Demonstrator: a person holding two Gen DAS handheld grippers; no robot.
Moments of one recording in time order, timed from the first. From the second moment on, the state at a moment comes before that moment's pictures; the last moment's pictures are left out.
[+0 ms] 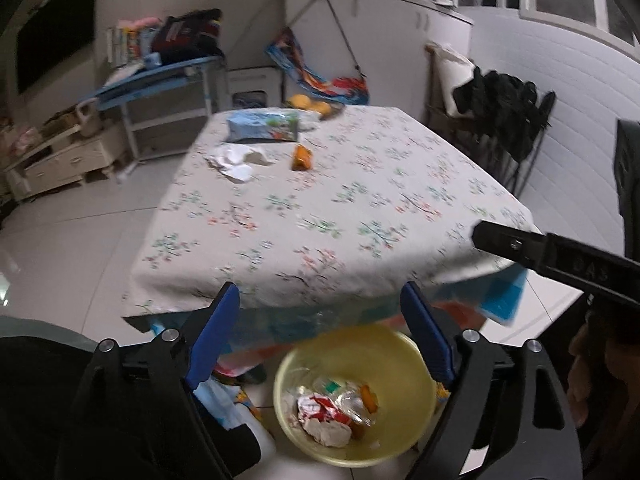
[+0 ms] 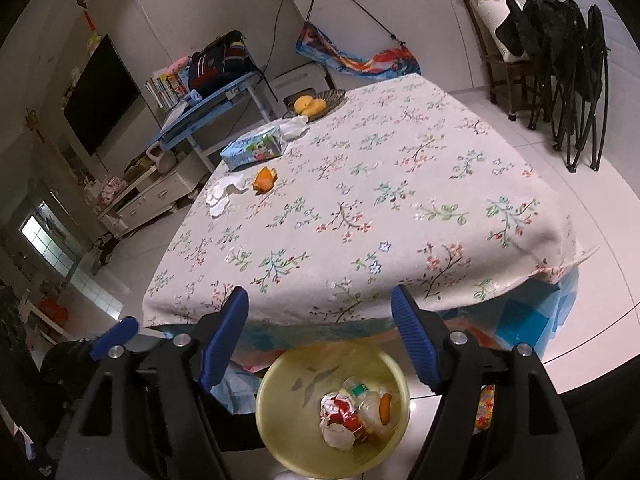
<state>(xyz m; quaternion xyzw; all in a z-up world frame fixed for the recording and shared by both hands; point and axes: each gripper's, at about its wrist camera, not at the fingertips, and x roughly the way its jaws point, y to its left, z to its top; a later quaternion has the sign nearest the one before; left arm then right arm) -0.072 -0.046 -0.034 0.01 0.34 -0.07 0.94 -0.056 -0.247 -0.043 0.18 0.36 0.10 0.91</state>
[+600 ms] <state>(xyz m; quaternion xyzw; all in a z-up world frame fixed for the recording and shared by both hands) -0.073 -0.038 -0.031 0.01 0.33 -0.04 0.94 -0.058 -0.244 -0.036 0.14 0.33 0.07 0.93</state>
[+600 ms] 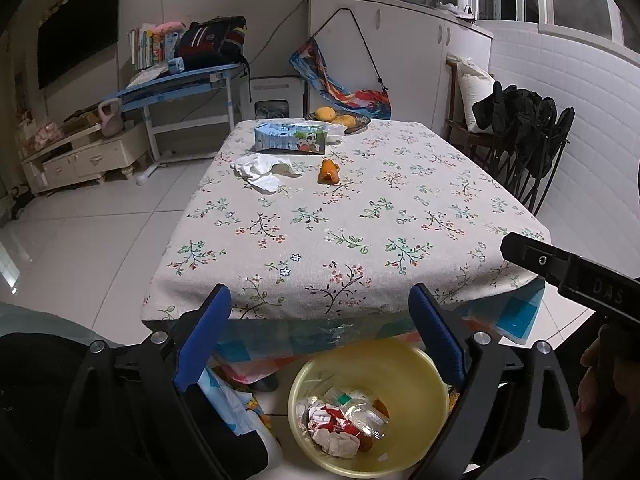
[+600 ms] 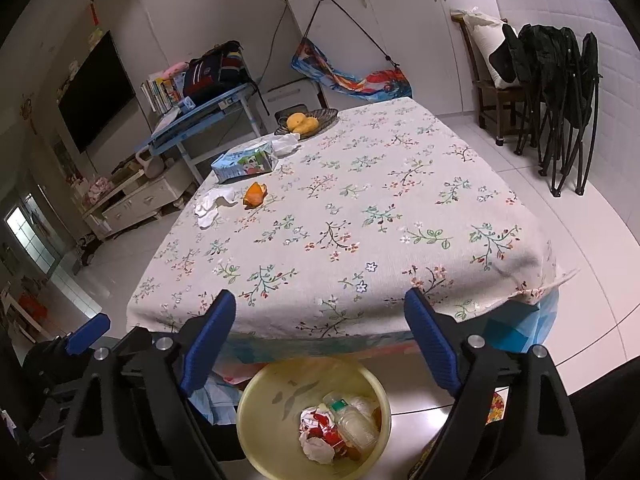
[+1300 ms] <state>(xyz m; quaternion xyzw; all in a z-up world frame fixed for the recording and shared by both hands) -0.056 -0.023 -0.014 -0.01 0.31 -0.02 0.95 -0.047 -0.228 -0.025 0.12 0.32 0.10 0.93</state>
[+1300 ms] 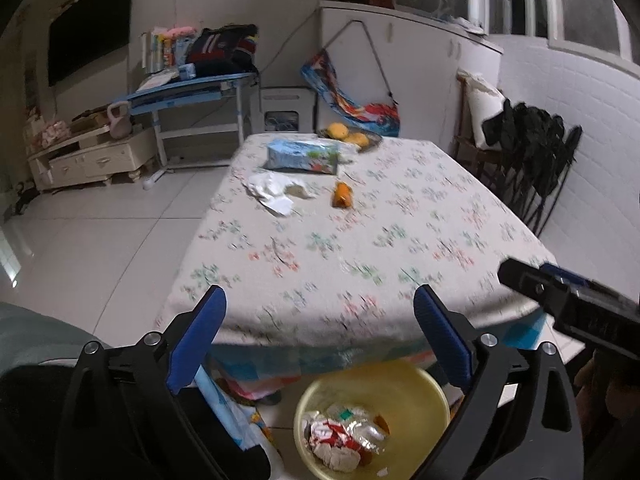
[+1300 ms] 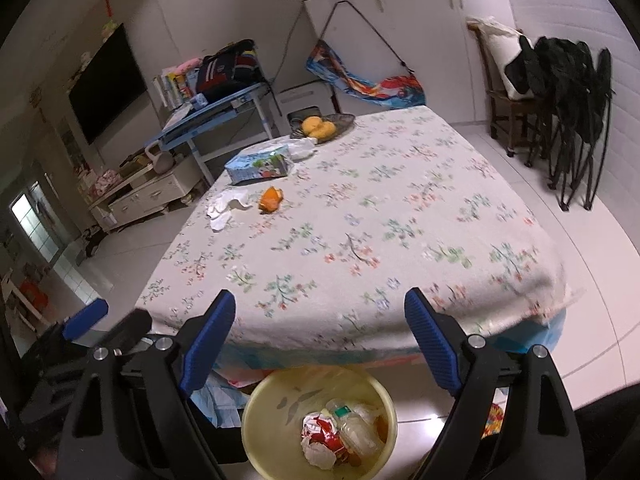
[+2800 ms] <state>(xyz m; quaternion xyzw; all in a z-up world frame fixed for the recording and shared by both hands) 0.212 0.045 -0.039 -0.06 0.42 0.02 0.91 0.176 -0.140 -0.058 0.03 0.43 0.17 0.89</state>
